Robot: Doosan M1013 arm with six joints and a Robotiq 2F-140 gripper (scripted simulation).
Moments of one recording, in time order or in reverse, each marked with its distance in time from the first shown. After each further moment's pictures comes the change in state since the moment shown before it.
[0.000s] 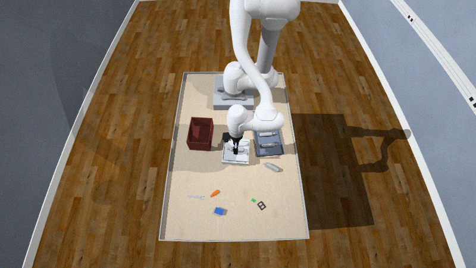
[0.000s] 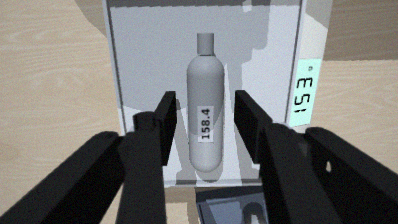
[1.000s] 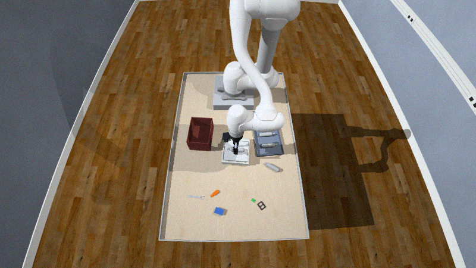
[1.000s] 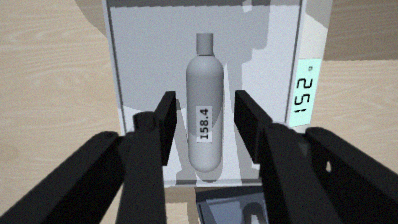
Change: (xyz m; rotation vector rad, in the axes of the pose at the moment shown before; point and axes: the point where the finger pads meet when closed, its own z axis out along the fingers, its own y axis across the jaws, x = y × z) arm 0.000 0.000 0.000 0.000 0.000 0.000
